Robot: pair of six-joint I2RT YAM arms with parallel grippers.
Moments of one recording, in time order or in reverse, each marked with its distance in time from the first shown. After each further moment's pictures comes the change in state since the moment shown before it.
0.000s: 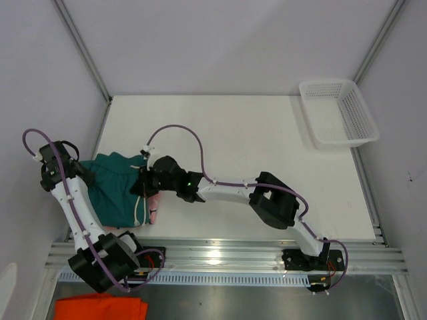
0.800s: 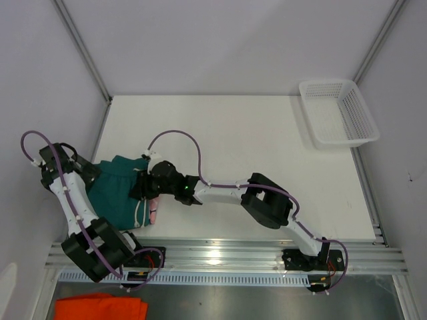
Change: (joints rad) left arm 0.044 0.105 -0.055 0.103 -0.041 -0.038; right arm 0.008 0.072 0.013 0.019 0.055 0.039
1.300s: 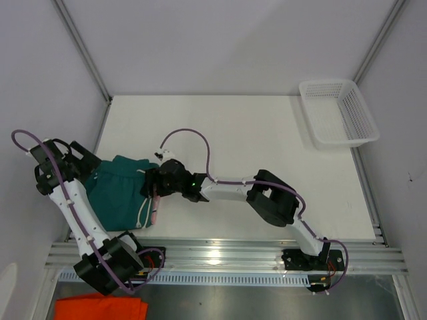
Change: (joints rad) left arm 0.002 -0.122 0.090 -0.039 0.164 0.013; right arm -0.029 -0.040 -0.084 -0.087 0.085 -0.001
